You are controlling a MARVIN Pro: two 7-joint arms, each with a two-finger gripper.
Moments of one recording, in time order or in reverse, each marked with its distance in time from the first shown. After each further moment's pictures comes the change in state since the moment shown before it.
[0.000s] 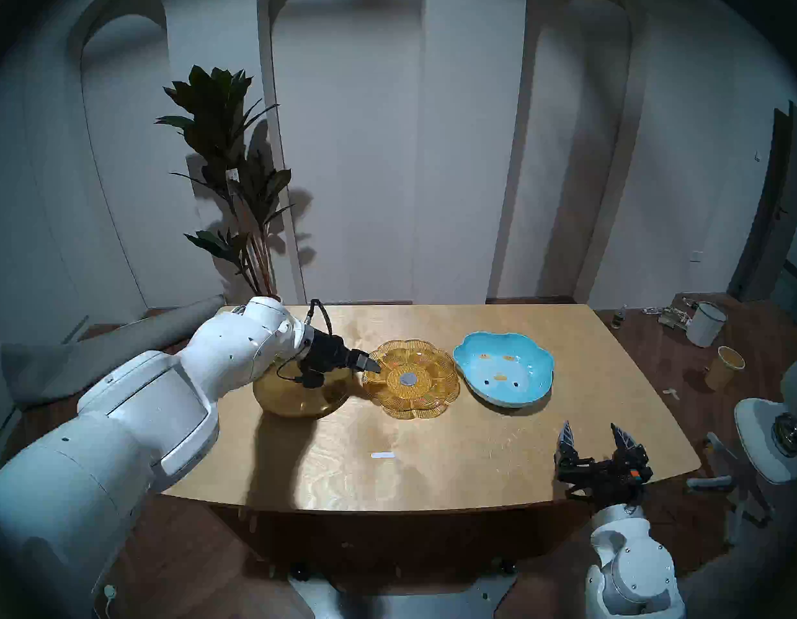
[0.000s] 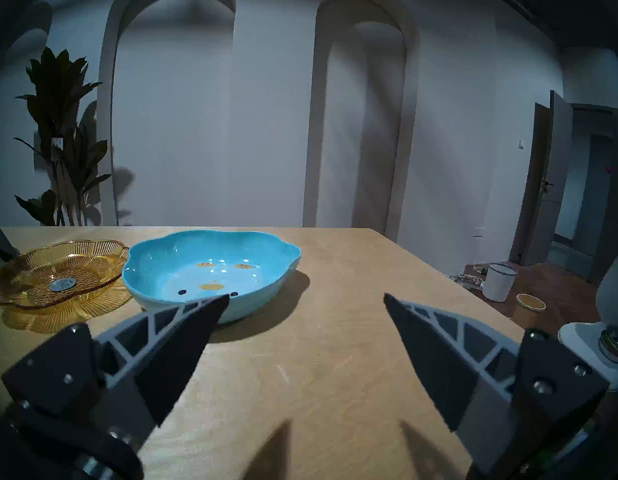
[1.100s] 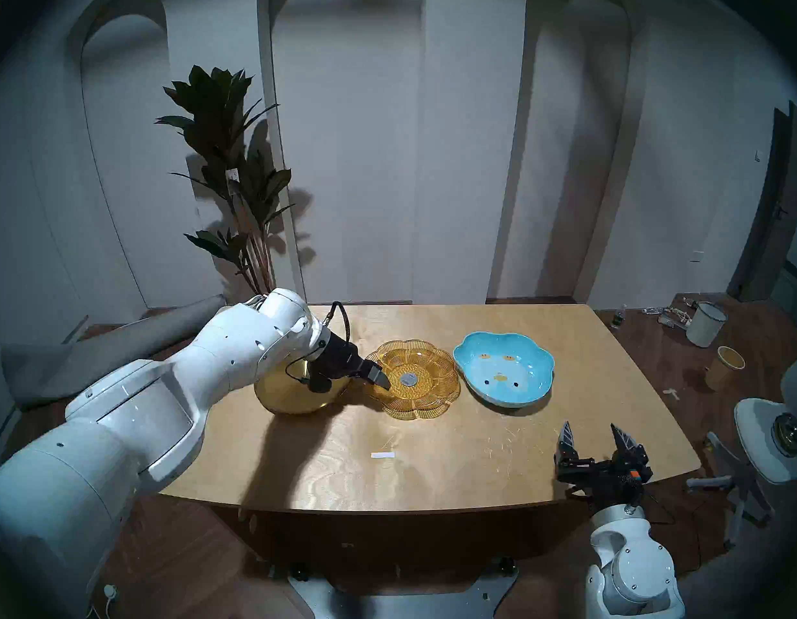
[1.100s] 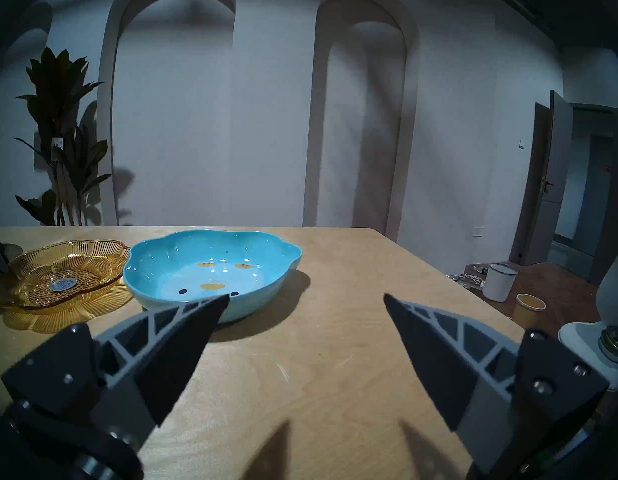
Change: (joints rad) left arm 0.044 0.068 0.042 -0.286 0.042 -0.223 -0.059; right arm 0.000 -0.007 0.004 0.000 -0.003 0.000 0.007
